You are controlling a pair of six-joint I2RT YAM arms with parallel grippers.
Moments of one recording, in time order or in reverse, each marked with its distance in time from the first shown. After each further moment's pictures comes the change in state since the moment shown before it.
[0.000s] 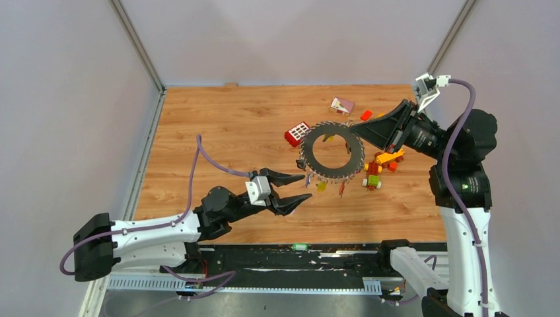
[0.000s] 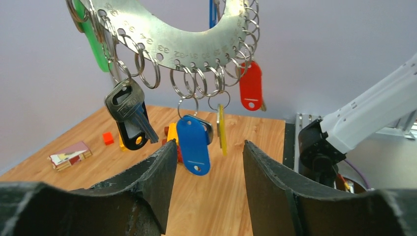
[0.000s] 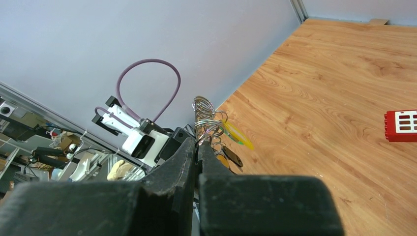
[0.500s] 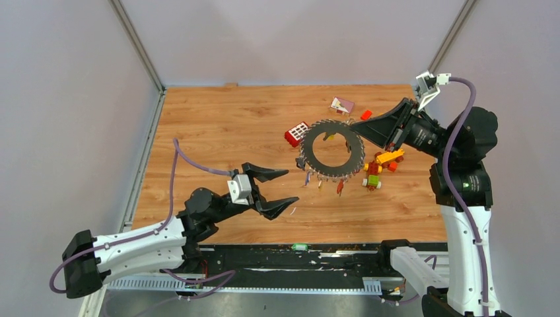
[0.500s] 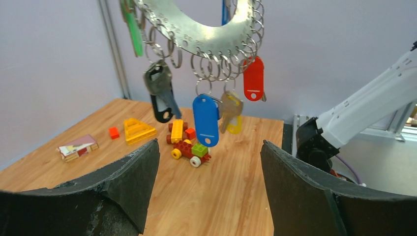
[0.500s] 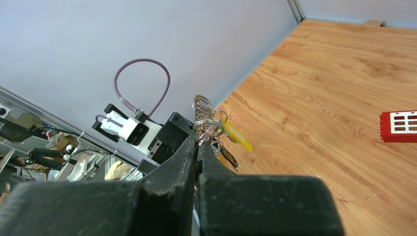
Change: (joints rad) left arm 0.100 -0.195 -0.062 -0.114 0.057 -0.059; right arm 0.000 0.011 0.023 -0.021 0.006 -0.018
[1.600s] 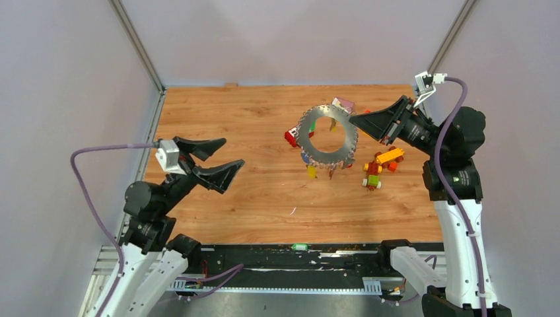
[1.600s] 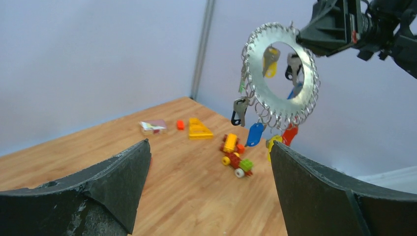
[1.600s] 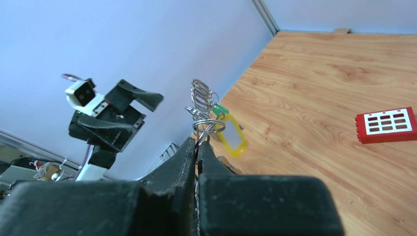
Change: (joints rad) left arm 0.750 -0.366 0.256 -0.566 0.315 -0.381; right arm 0.000 0.011 -0.124 0.121 0.117 0.027
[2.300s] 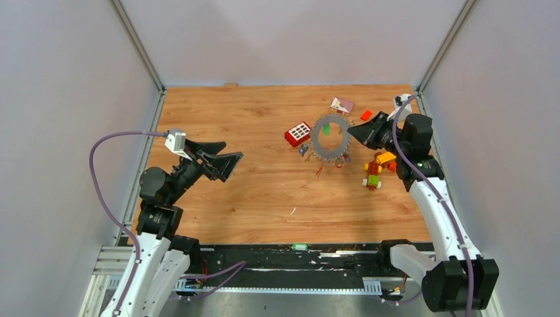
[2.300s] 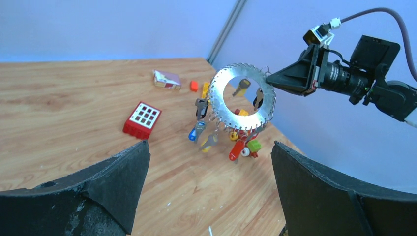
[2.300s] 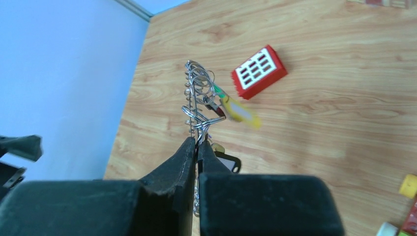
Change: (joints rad) left arm 0.132 0.108 -0.104 -0.031 0.025 -0.148; right arm 0.000 0.140 -0.378 0.119 0.373 -0.154
